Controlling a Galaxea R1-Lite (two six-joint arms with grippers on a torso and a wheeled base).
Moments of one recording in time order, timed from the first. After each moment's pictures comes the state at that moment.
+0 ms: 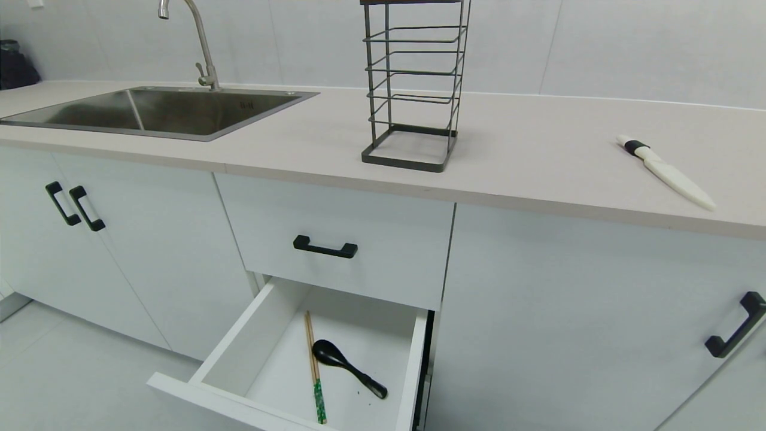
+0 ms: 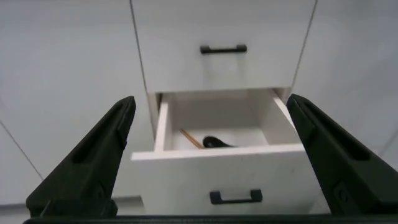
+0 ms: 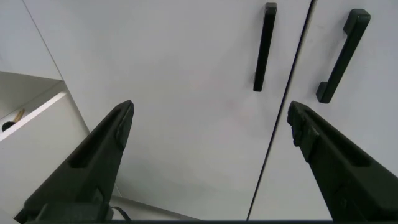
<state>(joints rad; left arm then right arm) -0.01 0.07 -0.28 0.17 -0.37 -0.02 0.00 0.00 0.00 0.01 0.03 0.01</state>
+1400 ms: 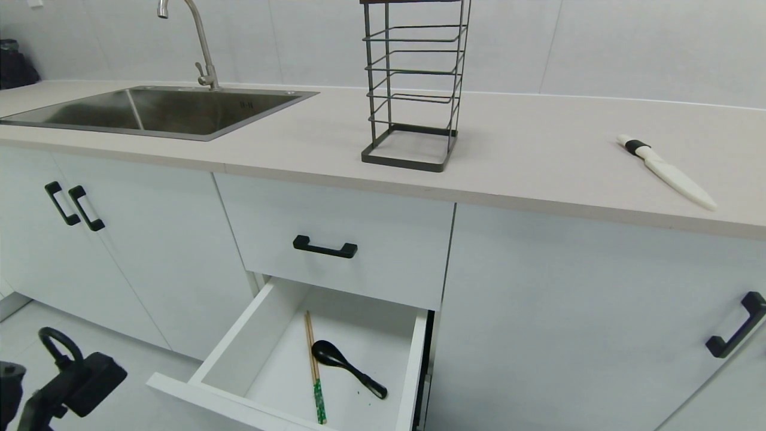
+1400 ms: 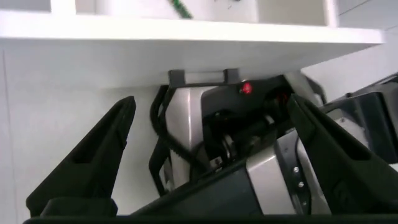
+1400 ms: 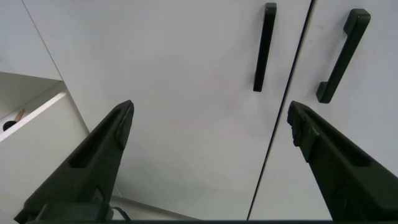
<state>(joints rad) -0.17 1.06 -0.20 0.02 -0.35 -0.03 0.00 0.00 0.00 0.01 0.03 0.01</state>
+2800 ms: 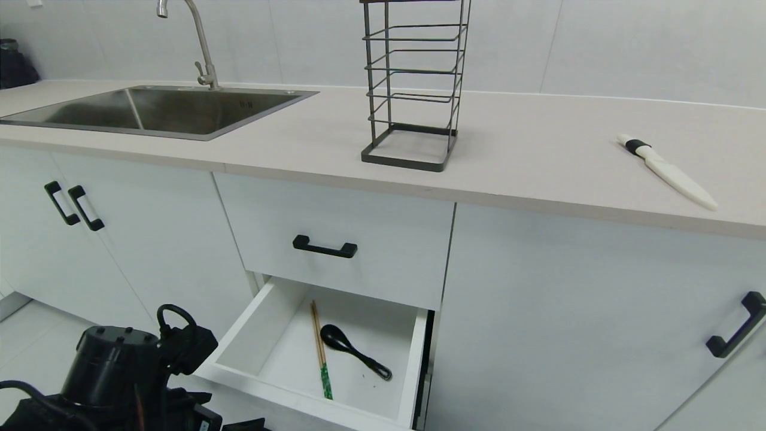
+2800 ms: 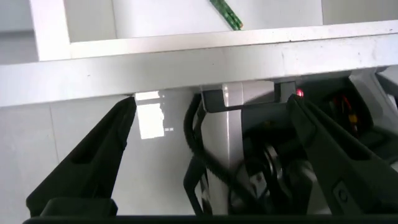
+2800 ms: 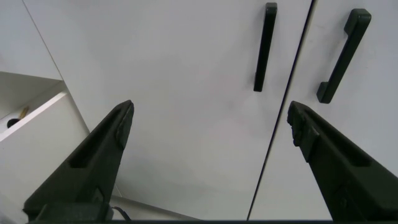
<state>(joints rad) -0.33 1.58 -0.12 -0.59 -0.15 -0.03 0.00 0.00 0.00 0.01 0.03 0.01</state>
